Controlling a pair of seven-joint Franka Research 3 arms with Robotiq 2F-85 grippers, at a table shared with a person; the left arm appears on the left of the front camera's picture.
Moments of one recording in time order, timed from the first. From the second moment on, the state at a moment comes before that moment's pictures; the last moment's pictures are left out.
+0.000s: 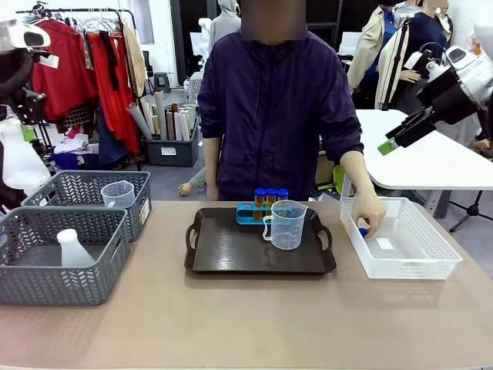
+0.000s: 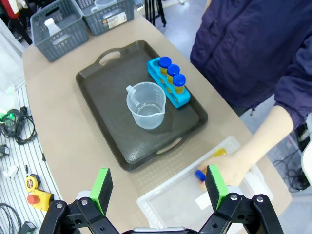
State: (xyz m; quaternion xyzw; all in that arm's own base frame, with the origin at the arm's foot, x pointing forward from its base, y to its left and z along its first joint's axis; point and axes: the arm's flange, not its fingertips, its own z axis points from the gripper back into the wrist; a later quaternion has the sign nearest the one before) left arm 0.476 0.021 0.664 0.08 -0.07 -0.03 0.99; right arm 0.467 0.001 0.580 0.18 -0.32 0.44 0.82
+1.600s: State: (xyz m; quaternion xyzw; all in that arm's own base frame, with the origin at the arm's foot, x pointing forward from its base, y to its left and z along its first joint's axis) left arm 0.461 -0.223 0.786 0.16 -0.17 -0.39 0.89; right arm 0.467 0.001 0.580 0.18 -0.32 0.44 0.82
